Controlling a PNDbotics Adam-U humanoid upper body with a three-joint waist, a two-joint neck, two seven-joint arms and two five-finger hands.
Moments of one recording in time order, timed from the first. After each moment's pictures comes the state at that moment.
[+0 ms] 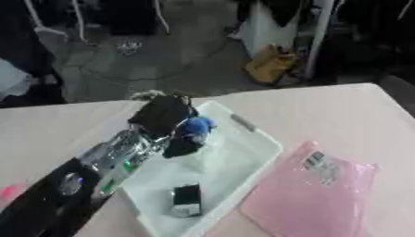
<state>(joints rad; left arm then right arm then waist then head) -0.68 0.47 -0.55 -1.53 -1.07 0.16 -0.16 -0.38 -0.56 -0.18 -1.98 0.02 -0.47 -0.63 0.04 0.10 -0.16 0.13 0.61</state>
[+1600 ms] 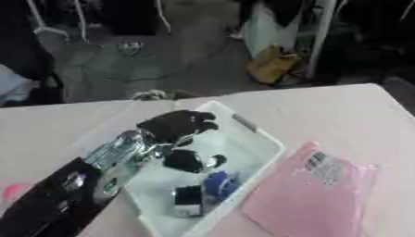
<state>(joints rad) -0.69 0.49 -0.52 -1.56 -0.90 0.06 -0.37 -0.38 -0.56 -0.18 -1.98 0.02 -0.47 -0.63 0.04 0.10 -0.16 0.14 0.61</state>
